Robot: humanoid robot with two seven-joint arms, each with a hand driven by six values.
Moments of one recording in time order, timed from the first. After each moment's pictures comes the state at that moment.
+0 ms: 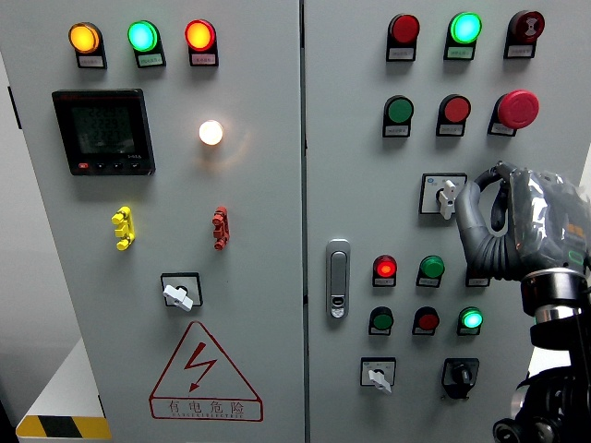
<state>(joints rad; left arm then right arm) -0.04 -0.10 0.09 -0.13 0.05 -0.07 -0.07 0.76 0.16 1.47 1.66 -2.68 0.01 -0.39</state>
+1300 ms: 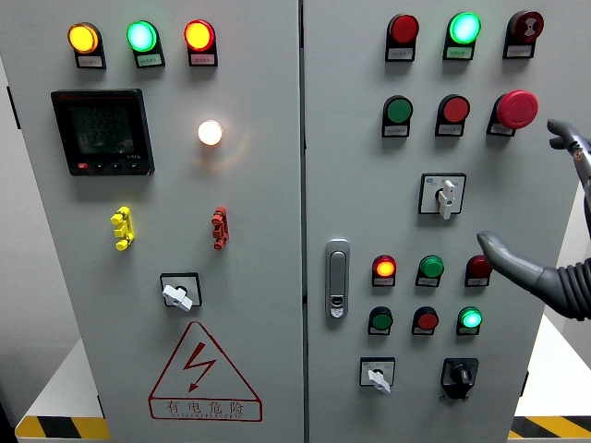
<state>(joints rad) -0.04 -0.10 0.10 -0.13 0.05 -0.07 -0.07 0.60 0.16 1.71 1.96 -2.78 0.24 0.01</state>
